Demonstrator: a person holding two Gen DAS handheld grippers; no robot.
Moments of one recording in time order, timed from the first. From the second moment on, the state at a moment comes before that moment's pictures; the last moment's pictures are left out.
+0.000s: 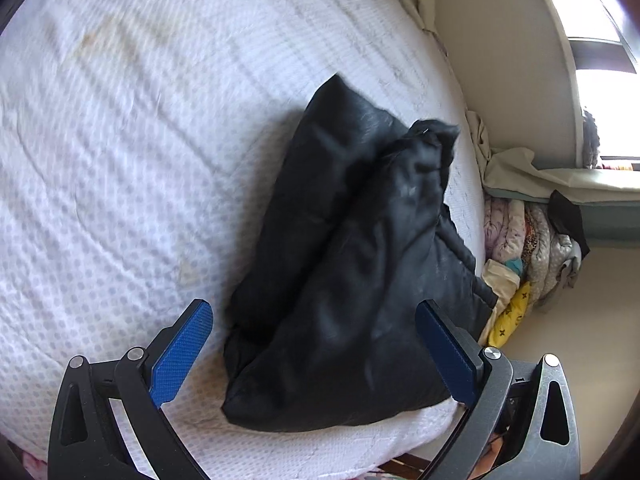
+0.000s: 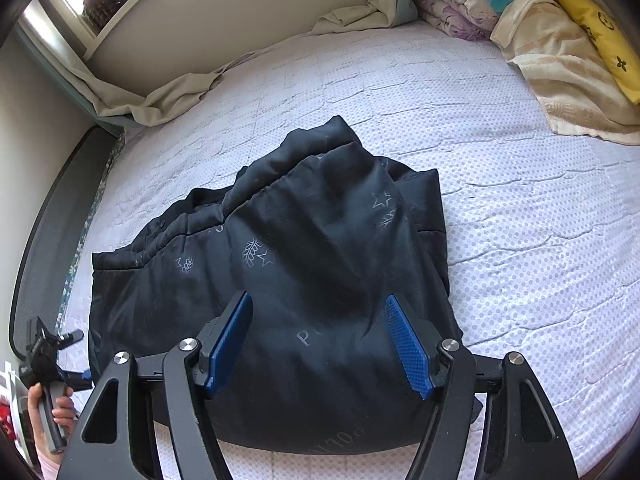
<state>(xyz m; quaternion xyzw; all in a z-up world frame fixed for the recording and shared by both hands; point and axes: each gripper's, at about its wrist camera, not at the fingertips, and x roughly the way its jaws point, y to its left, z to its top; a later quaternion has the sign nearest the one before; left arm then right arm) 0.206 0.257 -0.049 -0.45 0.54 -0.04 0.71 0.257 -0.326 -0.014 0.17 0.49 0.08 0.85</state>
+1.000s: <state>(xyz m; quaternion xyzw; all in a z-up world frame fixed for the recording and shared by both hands) 0.228 0.222 -0.070 -0.47 0.46 0.02 0.76 0.247 -0.275 -0.005 0.08 0.47 0.13 0.87</state>
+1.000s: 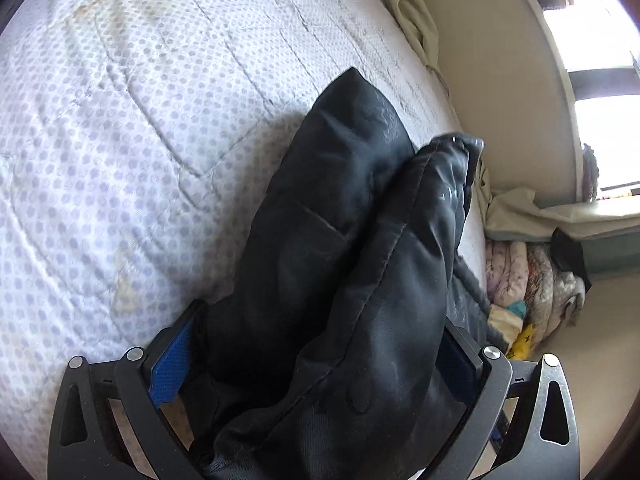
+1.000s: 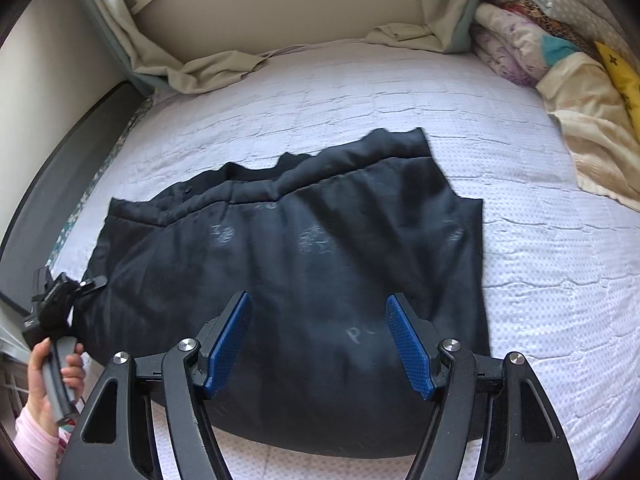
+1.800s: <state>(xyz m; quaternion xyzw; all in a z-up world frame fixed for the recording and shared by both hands) 0.219 0.219 -0.034 -0.47 0.40 -0.09 0.78 0.289 -0.172 -0.061 -0.02 0.48 0.17 0.86</state>
